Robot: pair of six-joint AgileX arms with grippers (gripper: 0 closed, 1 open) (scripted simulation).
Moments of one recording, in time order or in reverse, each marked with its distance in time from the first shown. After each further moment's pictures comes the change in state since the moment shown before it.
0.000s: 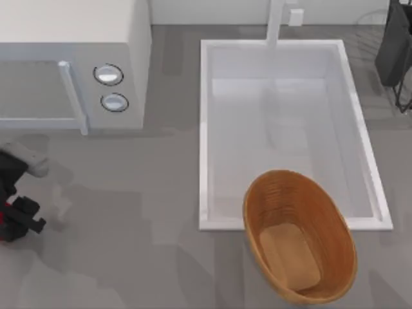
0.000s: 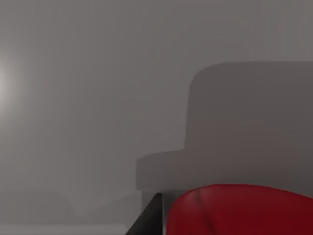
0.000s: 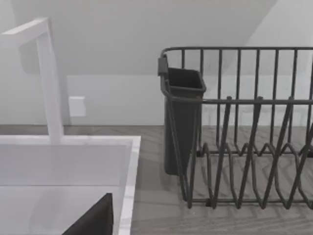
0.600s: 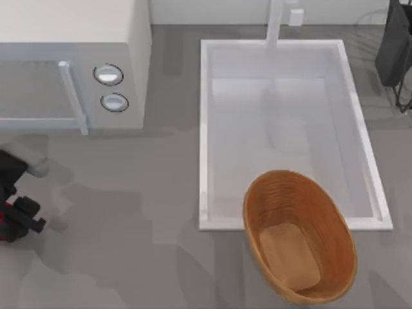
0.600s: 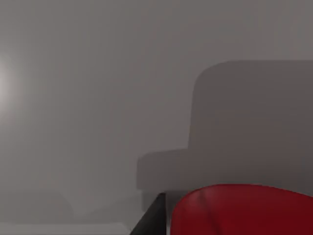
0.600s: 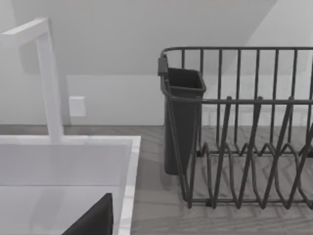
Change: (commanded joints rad) left arm 0.005 -0.013 0.010 -0.004 -0.016 0.008; right arm 0.000 0.000 0.000 0.000 0.000 0.000
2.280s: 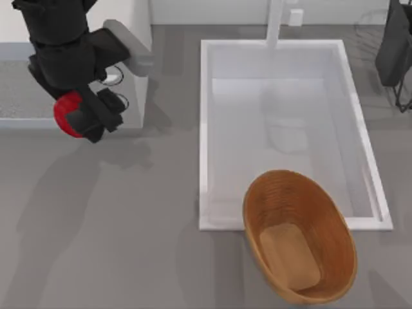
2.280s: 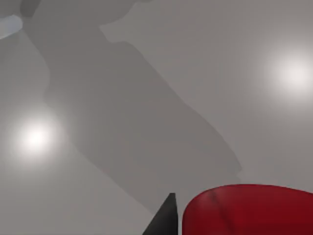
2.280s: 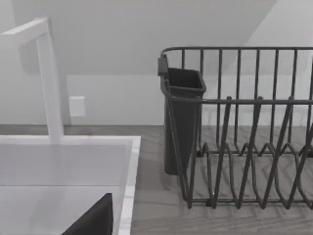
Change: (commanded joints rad) left arm -0.438 0.169 0.904 -0.813 -0.068 -0.009; right arm 0.000 0.000 0.000 0.000 0.000 0.000
